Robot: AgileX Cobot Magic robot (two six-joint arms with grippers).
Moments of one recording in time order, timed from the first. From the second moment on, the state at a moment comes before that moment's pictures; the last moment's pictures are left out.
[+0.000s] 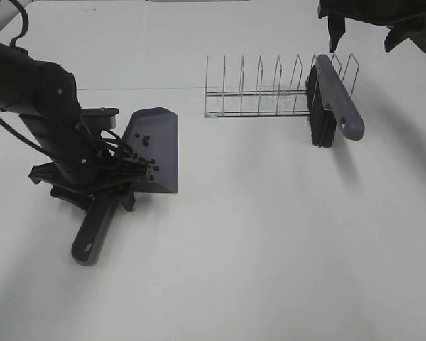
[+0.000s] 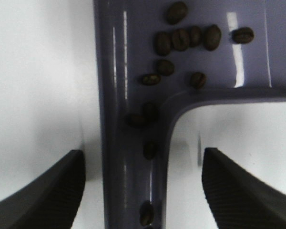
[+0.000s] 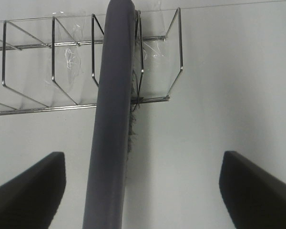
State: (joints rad) left arm -0.42 2.08 -1.20 -0.15 0.62 -0.23; right arm 0.10 2.23 -2.09 -0.19 1.08 0.24
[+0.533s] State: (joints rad) left arm -0.38 1.75 -1.20 -0.02 0.75 -0.23; right arm 0.10 2.13 -2.09 -0.14 1.22 0.12
